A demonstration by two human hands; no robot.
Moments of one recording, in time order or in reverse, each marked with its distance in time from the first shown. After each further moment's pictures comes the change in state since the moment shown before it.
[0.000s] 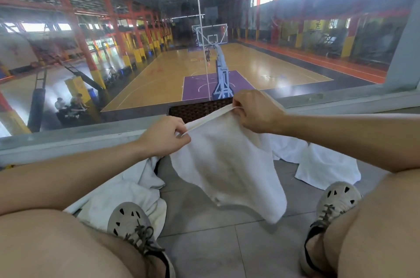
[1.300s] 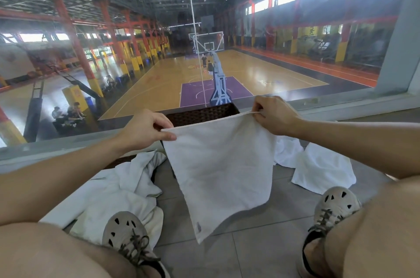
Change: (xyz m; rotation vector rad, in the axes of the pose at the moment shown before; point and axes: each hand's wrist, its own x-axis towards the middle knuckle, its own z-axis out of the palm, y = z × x) left_hand 0.007 -0.014 -0.043 -0.236 0.027 -0.069; right_hand -0.022 0.063 -0.006 0.079 0.052 0.164
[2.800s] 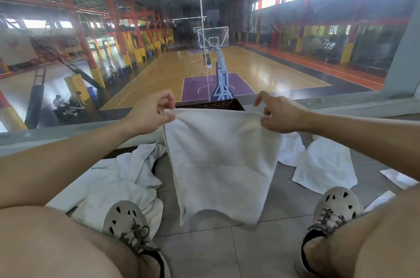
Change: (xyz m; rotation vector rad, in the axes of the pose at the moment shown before) left_hand 0.002 0.014 -0.007 0.008 0.094 -0.046; right_hand 0.000 -0.009 -0.013 -0.073 -0.274 0.017
